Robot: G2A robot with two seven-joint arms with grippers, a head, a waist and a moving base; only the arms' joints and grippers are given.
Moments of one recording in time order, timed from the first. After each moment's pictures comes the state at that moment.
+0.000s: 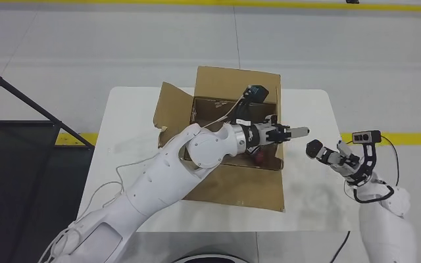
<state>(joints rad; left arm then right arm) 0.63 -1.44 -0.73 -1.44 0.13 -0.06 -0.51 -1.19 -1.13 1.78 -1.25 0.70 -0.45 1.33</state>
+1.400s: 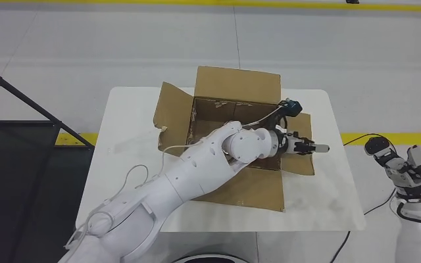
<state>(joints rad) 0.43 -1.67 -0.52 -0.98 0.08 -0.10 -0.56 -1.41 -1.09 2.03 -1.47 0.71 -0.59 1.04</state>
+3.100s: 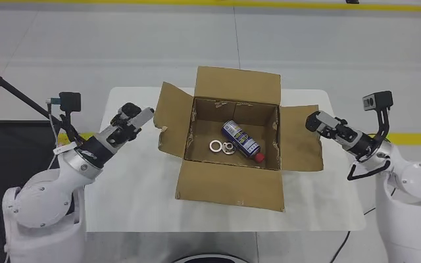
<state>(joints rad) 1.37 -1.37 -1.86 -2.19 0.23 -0.08 -0.87 -1.14 -1.05 1.71 -1.70 0.23 -0.21 1.00</state>
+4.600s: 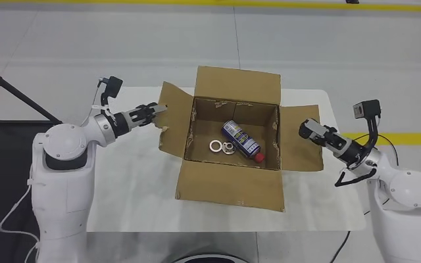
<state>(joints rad) 1.02 -1.27 -1.70 -1.69 0.26 0.07 -1.14 -1.22 -1.03 1.68 -1.79 0.18 -0.19 0.91</state>
